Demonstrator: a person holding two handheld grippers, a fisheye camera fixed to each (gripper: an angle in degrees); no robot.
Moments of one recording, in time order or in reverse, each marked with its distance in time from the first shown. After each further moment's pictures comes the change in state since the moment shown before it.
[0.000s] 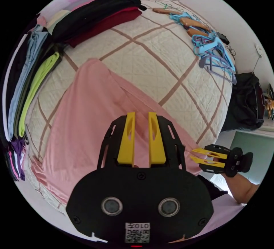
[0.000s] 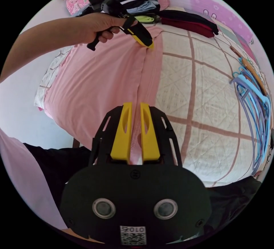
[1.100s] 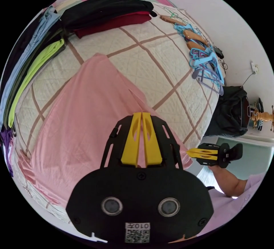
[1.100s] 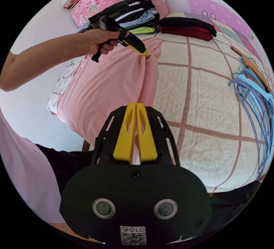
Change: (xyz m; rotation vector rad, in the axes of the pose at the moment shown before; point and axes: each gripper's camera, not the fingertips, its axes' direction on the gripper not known) left arm 0.001 -0.060 0.027 0.013 0.185 -0.085; right arm 0.003 0.023 0.032 0.080 -0.124 0.003
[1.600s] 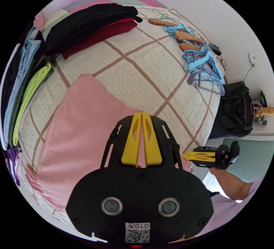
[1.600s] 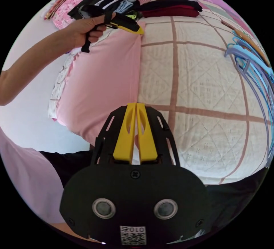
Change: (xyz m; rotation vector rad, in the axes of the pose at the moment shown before) left arm 0.015 -0.006 0.023 0.047 -0.061 0.071; right arm 0.031 0.004 0.029 -0.088 -0.050 0.143
